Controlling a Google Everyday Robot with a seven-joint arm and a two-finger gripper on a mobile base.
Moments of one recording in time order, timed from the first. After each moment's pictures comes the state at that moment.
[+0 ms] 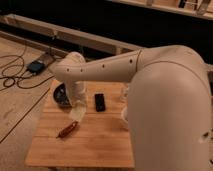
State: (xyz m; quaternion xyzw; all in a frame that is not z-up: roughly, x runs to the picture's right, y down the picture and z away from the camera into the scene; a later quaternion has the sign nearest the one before) arm -0.135 0.066 0.737 -0.23 0.21 0.65 0.69
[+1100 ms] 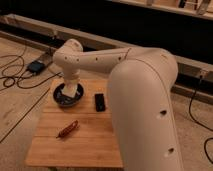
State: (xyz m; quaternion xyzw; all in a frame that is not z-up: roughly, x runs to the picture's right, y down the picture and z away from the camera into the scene) arm -0.185 -0.036 0.809 -0.20 0.06 0.65 0.73
